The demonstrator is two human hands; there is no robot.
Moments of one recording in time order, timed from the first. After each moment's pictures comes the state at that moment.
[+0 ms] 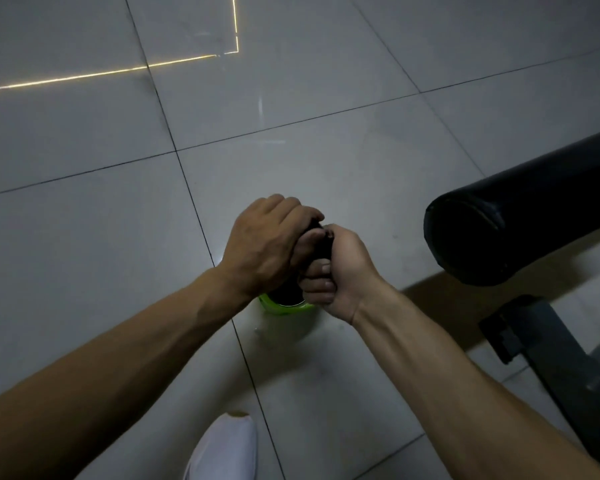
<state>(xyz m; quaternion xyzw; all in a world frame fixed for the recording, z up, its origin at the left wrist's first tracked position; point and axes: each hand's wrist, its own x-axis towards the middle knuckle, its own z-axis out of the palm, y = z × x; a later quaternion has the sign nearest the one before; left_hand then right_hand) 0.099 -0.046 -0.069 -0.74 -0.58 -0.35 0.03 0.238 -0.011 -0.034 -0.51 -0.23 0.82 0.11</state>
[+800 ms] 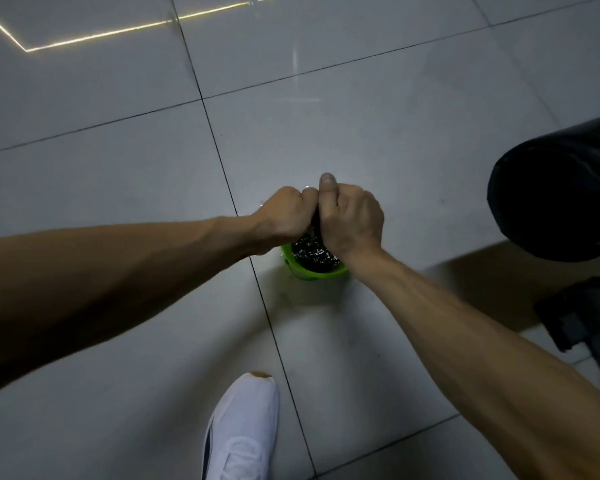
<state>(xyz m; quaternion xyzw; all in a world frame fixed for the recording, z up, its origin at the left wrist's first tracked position) 0.088 -0.042 -0.112 -0.50 -0.73 -0.20 -0.42 0.208 0.002 -0.129 -0.56 -0.76 0.28 0.18</state>
